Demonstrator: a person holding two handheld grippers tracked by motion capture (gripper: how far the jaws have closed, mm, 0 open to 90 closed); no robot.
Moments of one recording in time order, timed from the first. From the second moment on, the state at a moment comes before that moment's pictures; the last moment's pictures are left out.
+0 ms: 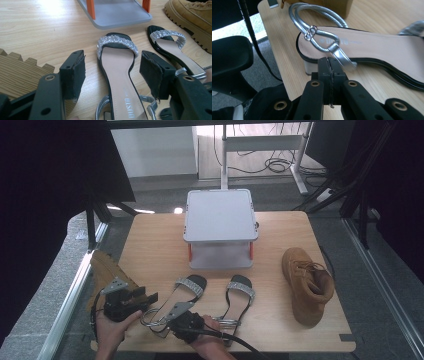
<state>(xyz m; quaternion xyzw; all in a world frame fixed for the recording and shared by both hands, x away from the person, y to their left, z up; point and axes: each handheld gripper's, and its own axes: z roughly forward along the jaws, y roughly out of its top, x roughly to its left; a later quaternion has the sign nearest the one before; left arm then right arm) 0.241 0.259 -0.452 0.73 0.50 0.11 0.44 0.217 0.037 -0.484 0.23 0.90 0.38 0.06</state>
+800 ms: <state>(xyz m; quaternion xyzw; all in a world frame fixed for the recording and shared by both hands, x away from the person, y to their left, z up) 0.240 0.239 -0.456 0.75 0.49 0.11 0.43 0.186 -0.055 -0.486 0.29 0.88 0.38 0.08</state>
